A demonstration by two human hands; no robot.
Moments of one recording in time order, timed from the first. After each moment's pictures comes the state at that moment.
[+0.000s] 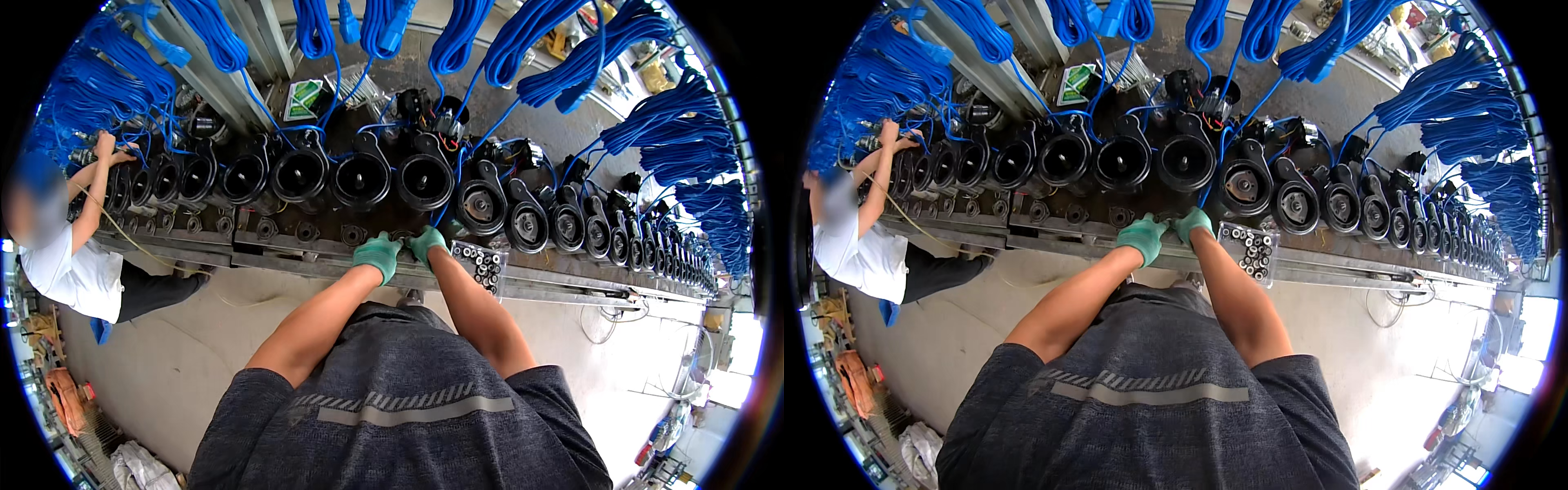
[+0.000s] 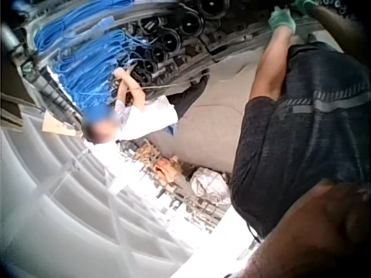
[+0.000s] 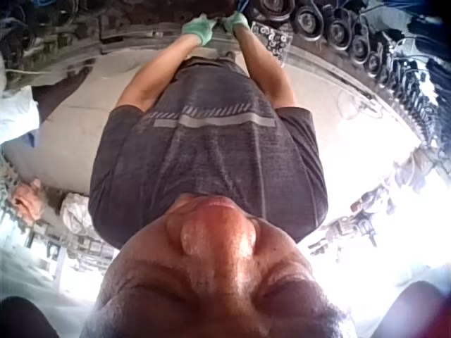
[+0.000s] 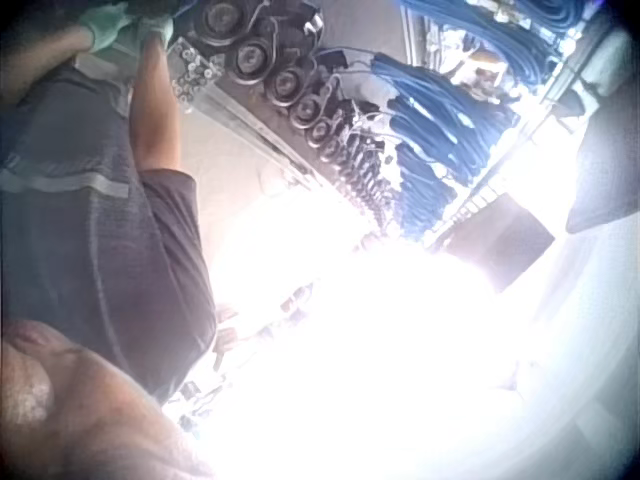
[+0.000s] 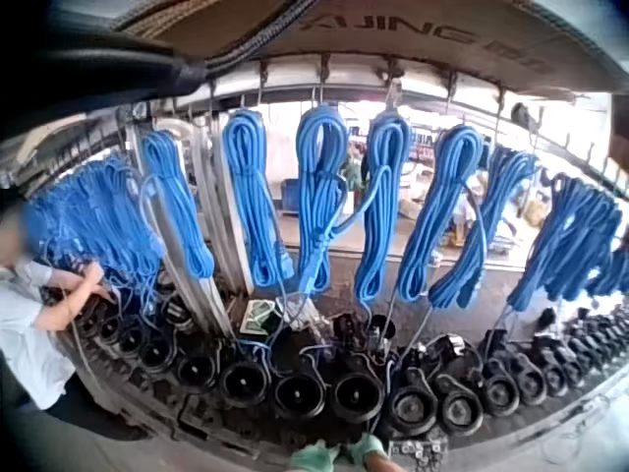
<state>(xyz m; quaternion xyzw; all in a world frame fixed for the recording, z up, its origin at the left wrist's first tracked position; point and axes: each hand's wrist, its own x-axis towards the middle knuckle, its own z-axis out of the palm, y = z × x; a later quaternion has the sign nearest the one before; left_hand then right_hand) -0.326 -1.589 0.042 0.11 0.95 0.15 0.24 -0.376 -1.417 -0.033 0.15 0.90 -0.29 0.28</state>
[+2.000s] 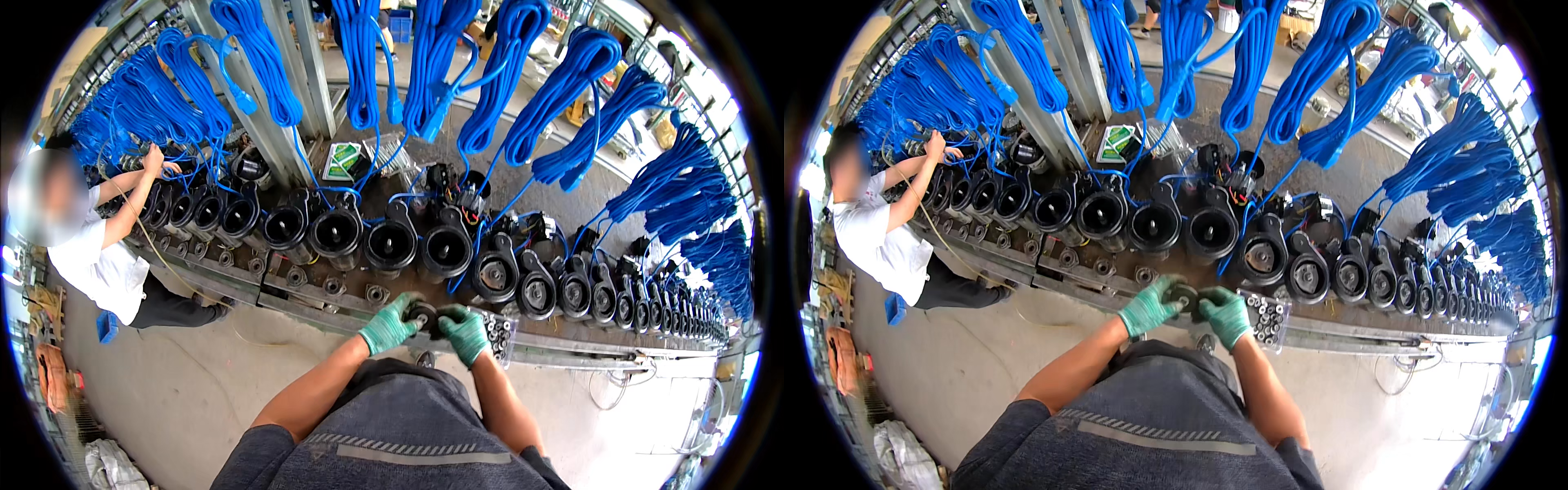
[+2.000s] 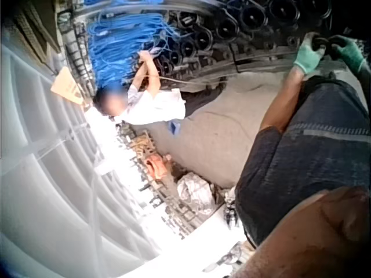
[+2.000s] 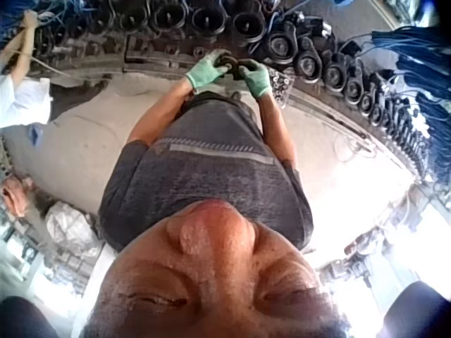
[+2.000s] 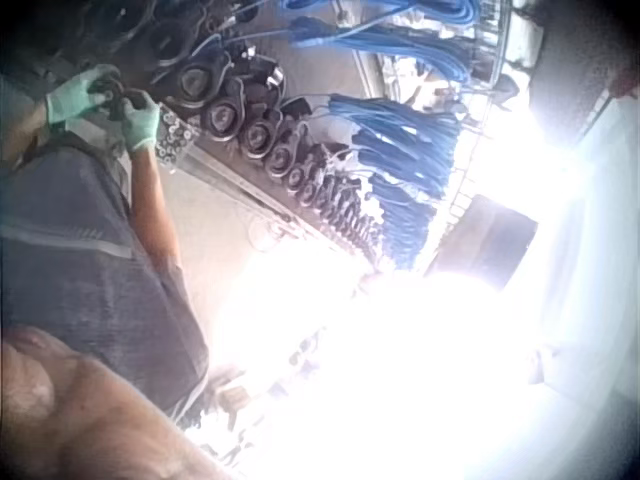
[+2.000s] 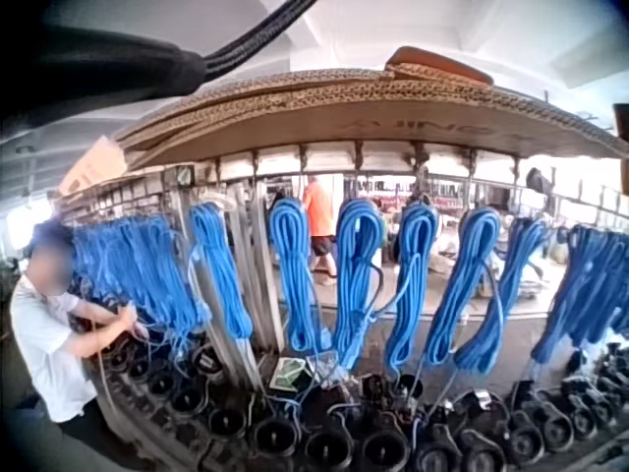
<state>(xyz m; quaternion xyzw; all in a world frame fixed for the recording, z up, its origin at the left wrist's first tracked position) -0.291 -1.614 0.093 0.08 0.69 0.70 0.16 -0.289 -1.400 0.133 0.08 0.67 -0.71 0.20</state>
